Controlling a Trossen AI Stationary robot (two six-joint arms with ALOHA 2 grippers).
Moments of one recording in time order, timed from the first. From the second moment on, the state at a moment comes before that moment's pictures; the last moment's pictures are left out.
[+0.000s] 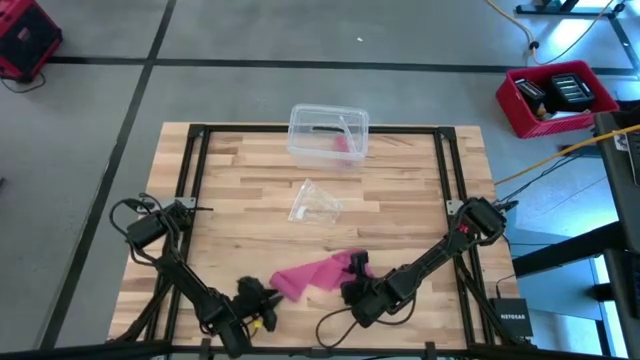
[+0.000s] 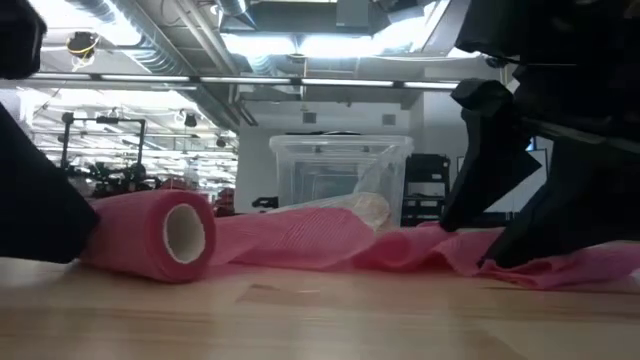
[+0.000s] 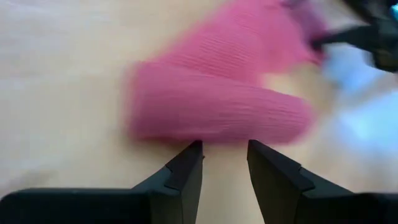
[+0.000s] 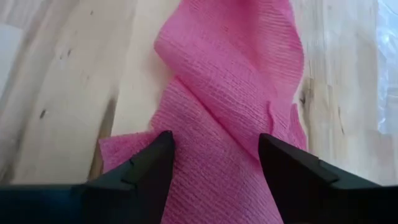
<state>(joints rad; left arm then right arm) -0.93 2.02 1.08 -0.35 -0.99 -1.86 0.66 2.01 1.18 -0.41 0.59 0.34</state>
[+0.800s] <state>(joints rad) -0.93 2.00 1.29 -0.60 -0.94 -1.64 0.66 2.01 1.18 -0.36 0.57 0.33</state>
